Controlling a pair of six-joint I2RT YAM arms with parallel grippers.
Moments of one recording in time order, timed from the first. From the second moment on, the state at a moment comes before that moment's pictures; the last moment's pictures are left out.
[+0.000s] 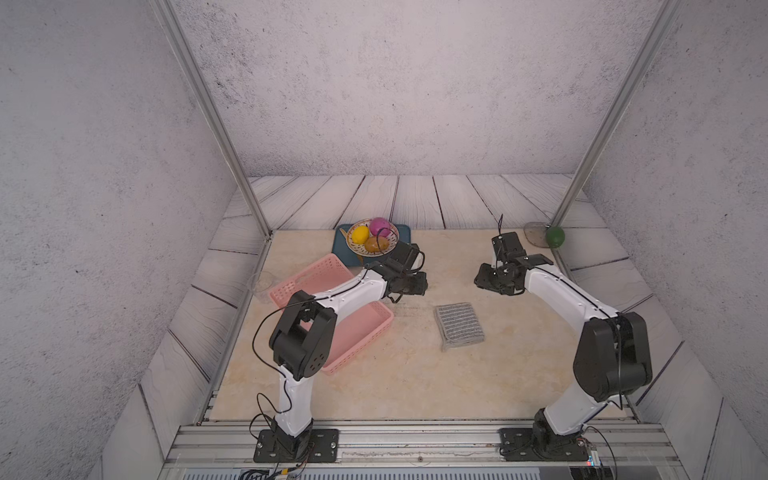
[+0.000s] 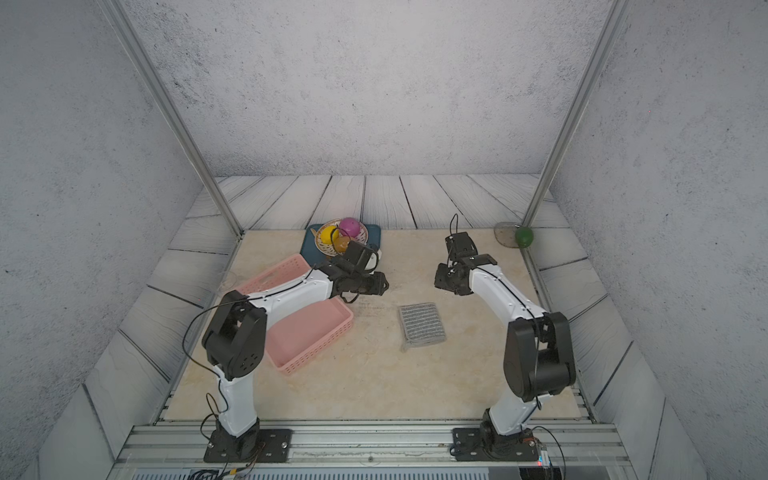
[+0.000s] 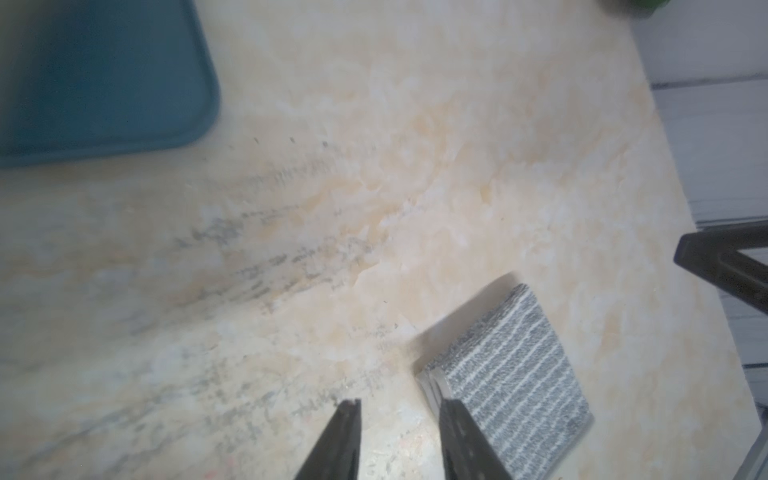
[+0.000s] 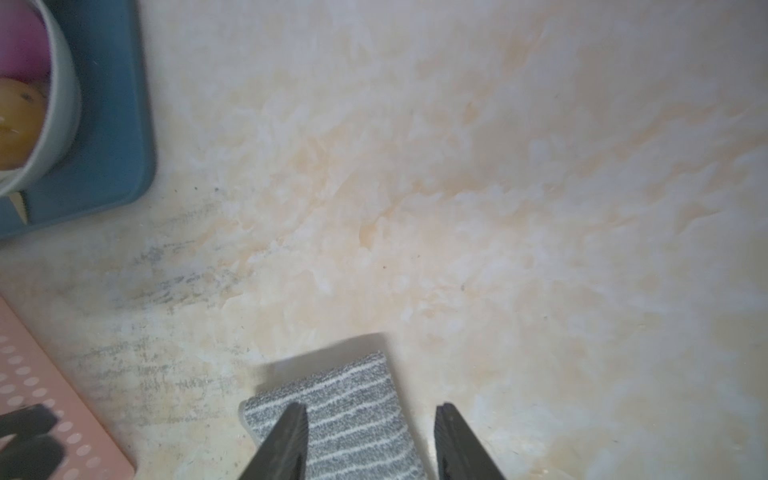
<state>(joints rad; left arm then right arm) -0.66 1.88 1.48 -0.40 0.13 -0.41 0.23 1.60 1.30 -0.71 0.02 0.44</state>
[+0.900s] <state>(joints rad) -0.42 1.18 0.92 -0.36 -0.51 -0.32 0.21 0.95 0.92 -0.55 0.55 0.34</state>
